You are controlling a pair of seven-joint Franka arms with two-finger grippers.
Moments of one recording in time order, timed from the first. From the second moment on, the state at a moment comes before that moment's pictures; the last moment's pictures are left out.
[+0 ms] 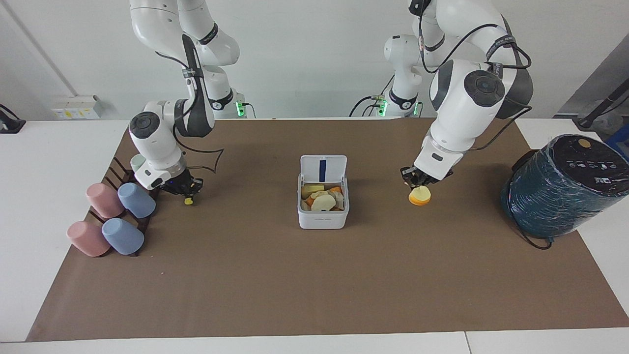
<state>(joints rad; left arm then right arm) -0.23 0.31 -0.08 -1.44 -0.03 1.71 -0.34 -0.07 0.11 0.04 -2.23 -0.04 2.31 -0.02</state>
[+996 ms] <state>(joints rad) -0.23 0.31 -0.07 -1.44 -0.03 1.71 -0.34 0.18 0.14 0.10 -1.88 0.47 2.22 0.60</state>
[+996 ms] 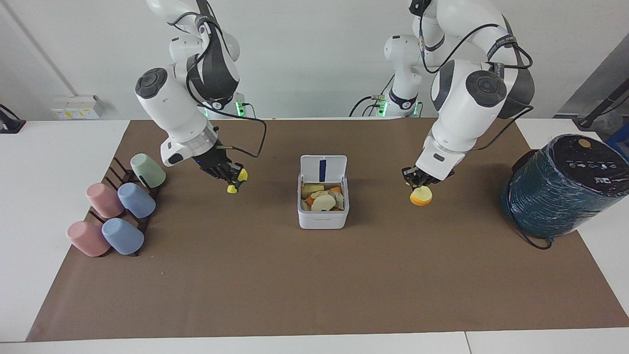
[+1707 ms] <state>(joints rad) -0.23 0.31 -0.08 -1.44 -0.03 1.71 -0.34 0.44 0.31 0.10 -1.88 0.50 2.54 0.82</state>
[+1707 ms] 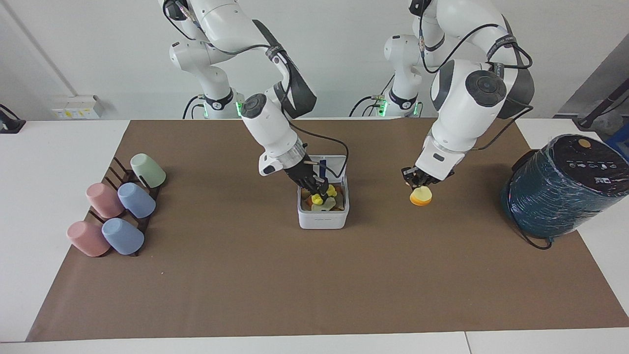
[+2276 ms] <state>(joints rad) -0.27 0.31 -0.09 -1.49 -0.10 1.90 -0.44 0.43 0.25 0.07 -1.86 0.35 2.50 0.82</state>
